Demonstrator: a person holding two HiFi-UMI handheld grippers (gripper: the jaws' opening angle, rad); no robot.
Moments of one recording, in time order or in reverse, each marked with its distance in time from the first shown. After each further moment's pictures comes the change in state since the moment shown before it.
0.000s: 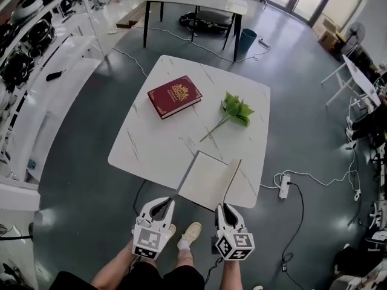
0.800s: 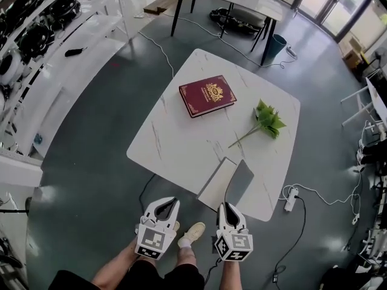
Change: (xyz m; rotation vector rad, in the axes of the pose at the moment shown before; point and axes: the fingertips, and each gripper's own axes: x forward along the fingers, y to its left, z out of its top) left arm -0.009 0.075 -0.039 -0.085 0.015 0.084; right arm 0.076 0.063 -0.014 -0.154 0.081 0.049
